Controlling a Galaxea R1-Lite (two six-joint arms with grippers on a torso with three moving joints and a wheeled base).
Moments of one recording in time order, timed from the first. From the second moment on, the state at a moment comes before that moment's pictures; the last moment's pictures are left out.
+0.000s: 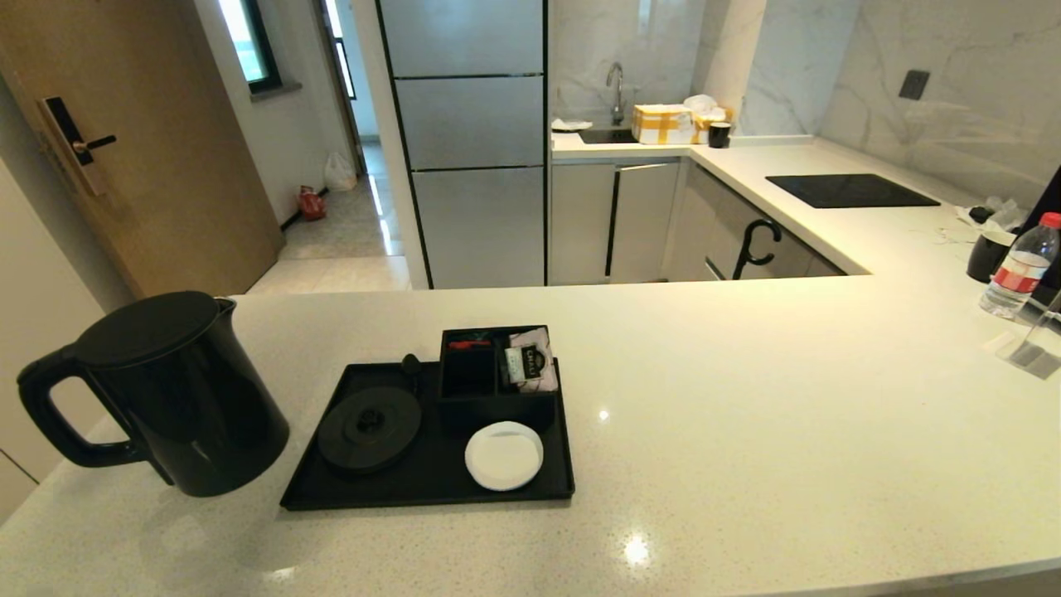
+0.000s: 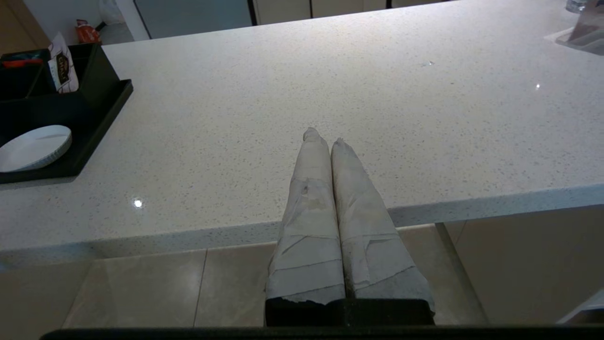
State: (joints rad) left arm 0.83 1.51 -0.46 -0.70 0.06 -0.06; right arm 0.00 0.00 0.00 0.00 -0.02 0.05
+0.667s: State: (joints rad) left arm 0.78 1.71 -0.28 -1.09 0.01 0.07; right arm 0.00 0.00 0.00 0.00 -0.02 0.05
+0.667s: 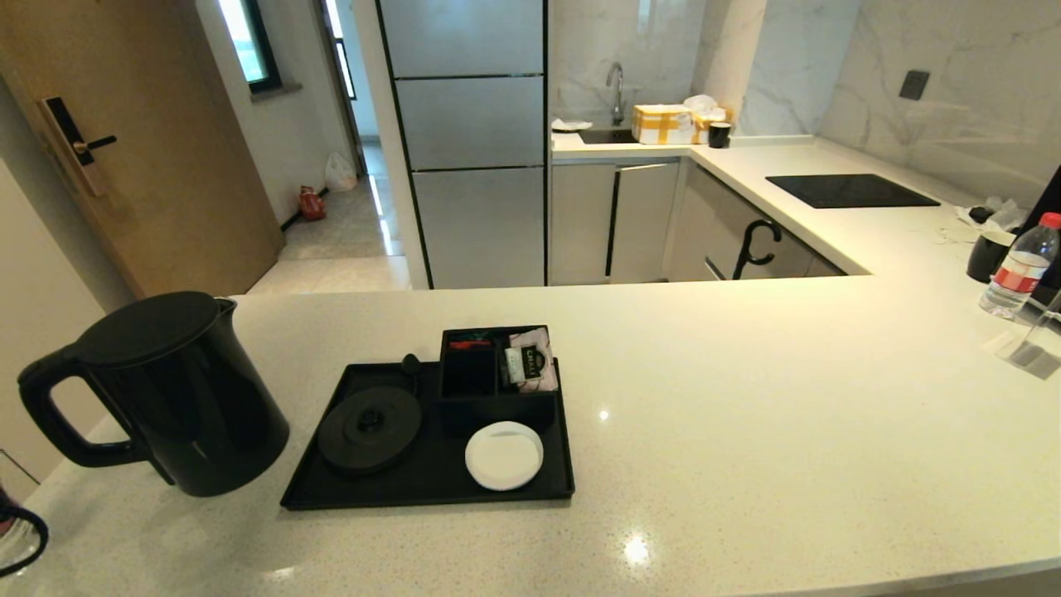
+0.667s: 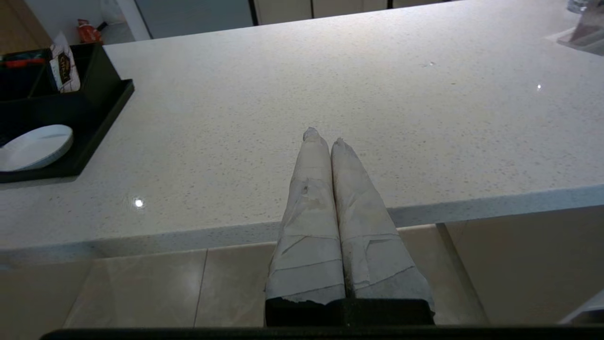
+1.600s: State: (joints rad) left arm 0.78 1.89 -0.35 -1.15 0.03 0.06; right arm 0.00 0.00 0.00 0.00 -0.02 0.05
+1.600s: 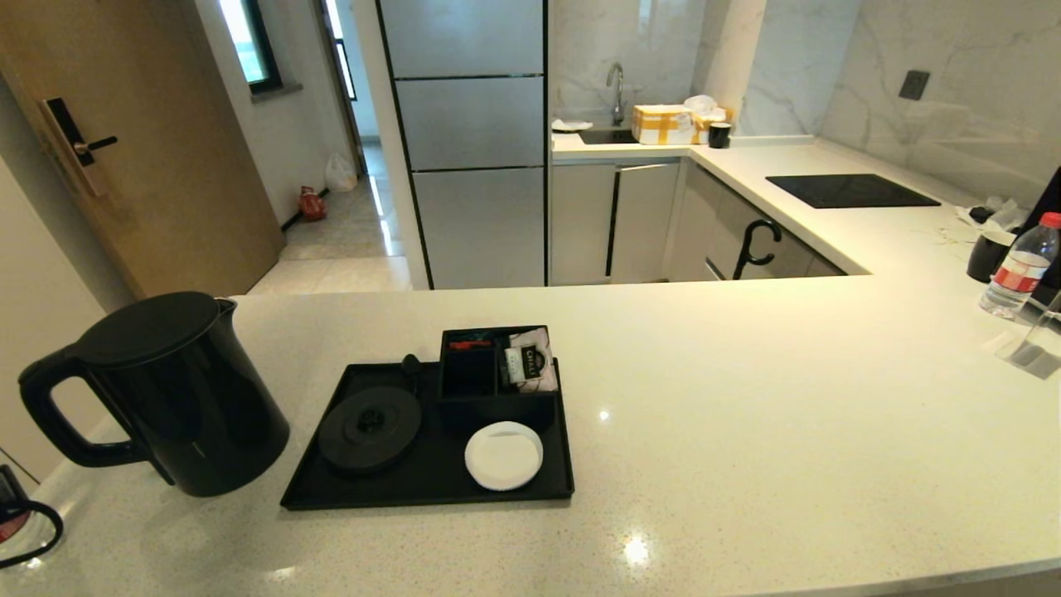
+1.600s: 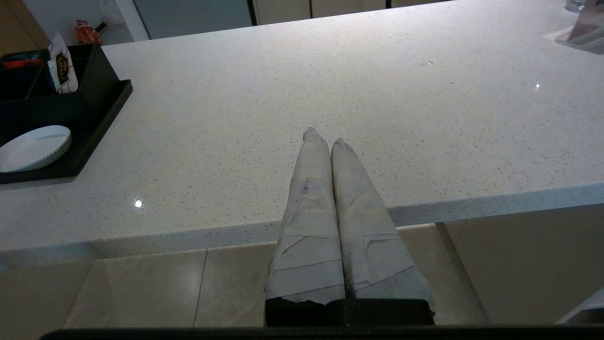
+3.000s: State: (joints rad) left arm 0.75 1.78 -0.21 -1.23 0.03 0.06; right arm 0.00 0.00 0.00 0.00 -0.02 0.05
